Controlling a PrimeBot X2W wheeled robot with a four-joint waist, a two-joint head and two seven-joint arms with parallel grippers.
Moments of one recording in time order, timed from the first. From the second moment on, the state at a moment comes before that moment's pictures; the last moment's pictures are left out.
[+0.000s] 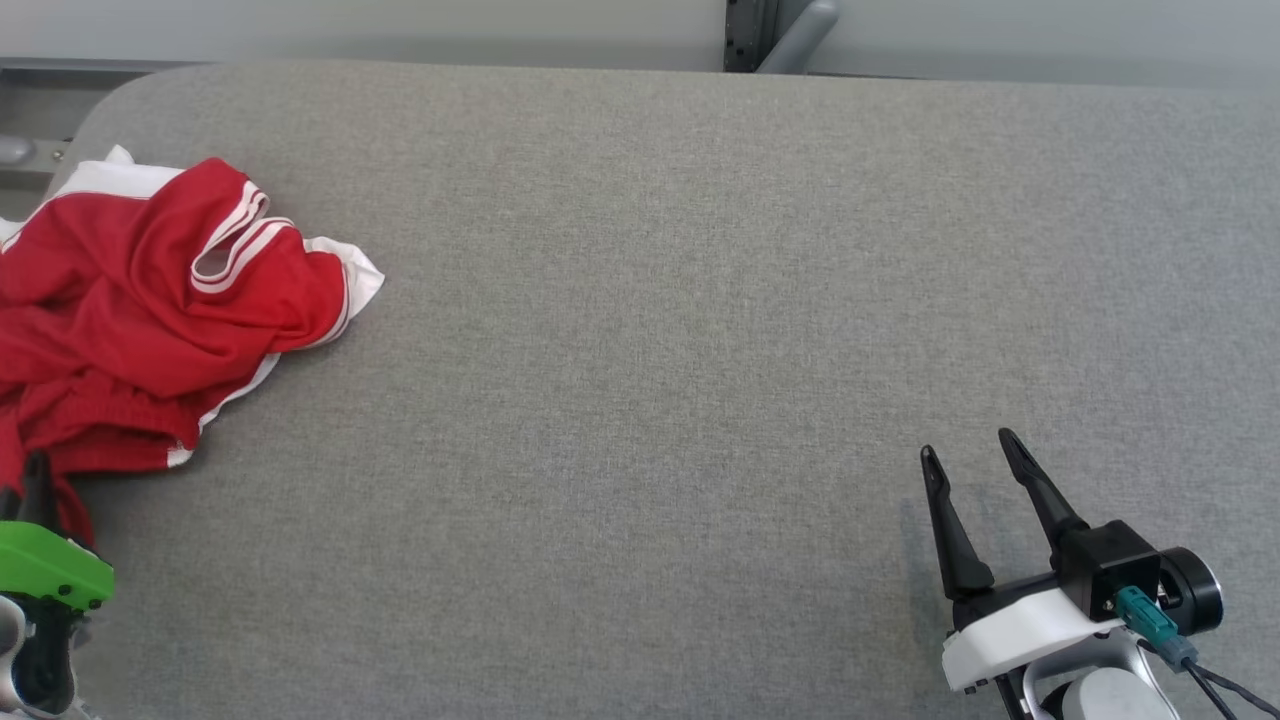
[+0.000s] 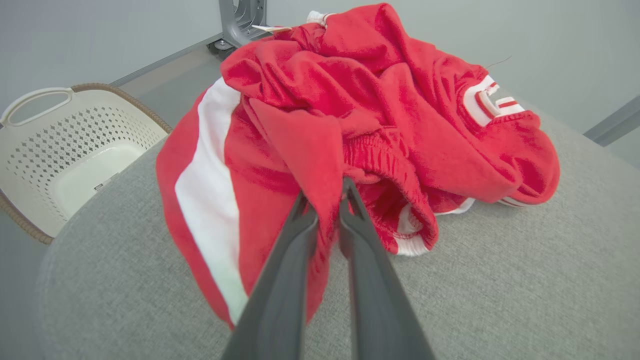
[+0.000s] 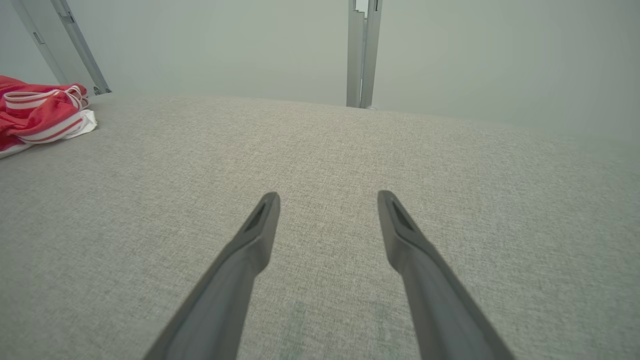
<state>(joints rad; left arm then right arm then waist) -0.36 0.36 0.17 0.72 -0.64 -0.13 -0.01 -0.02 -0.05 0.05 0.13 0.02 0.13 -0.26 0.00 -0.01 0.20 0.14</state>
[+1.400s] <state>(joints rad) -0.51 0.22 -0.31 -0.18 -0.86 0.03 0.54 -0.03 -0.05 0.08 0.13 0.17 0.13 -0.26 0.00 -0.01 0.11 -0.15</state>
